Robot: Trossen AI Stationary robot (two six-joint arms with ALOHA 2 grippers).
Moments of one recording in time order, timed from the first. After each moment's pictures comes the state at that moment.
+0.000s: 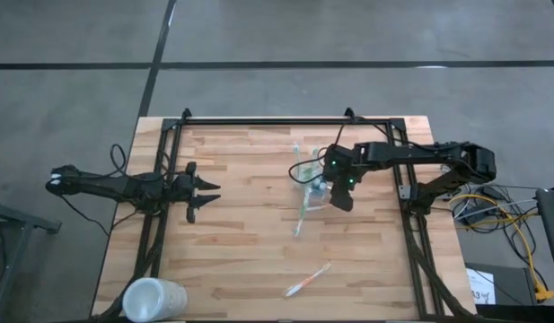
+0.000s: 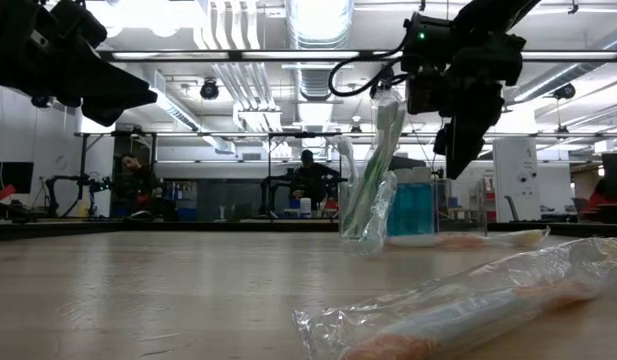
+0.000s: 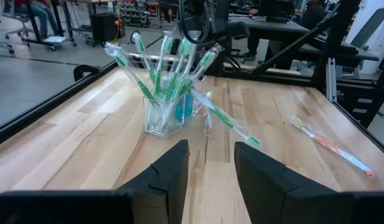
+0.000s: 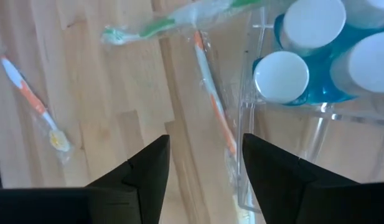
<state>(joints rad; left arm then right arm) -0.15 0.34 0.16 -0.04 -0.24 -0.13 -0.25 1.41 0.91 -0.73 -0.37 0.11</state>
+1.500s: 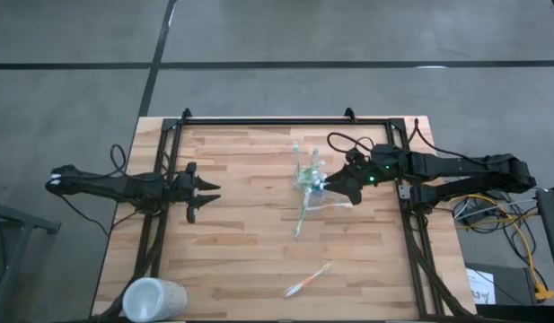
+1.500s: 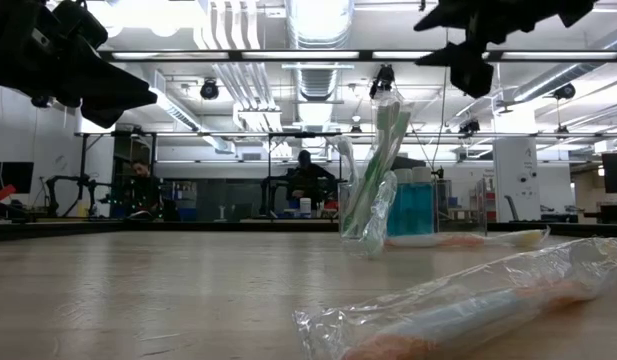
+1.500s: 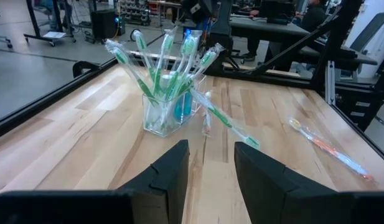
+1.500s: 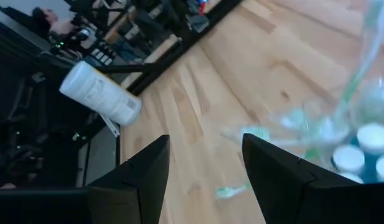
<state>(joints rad) -0.15 0.34 0.16 -0.04 -0.24 -0.16 -0.08 0.93 0.70 -0.17 -0.15 0.71</state>
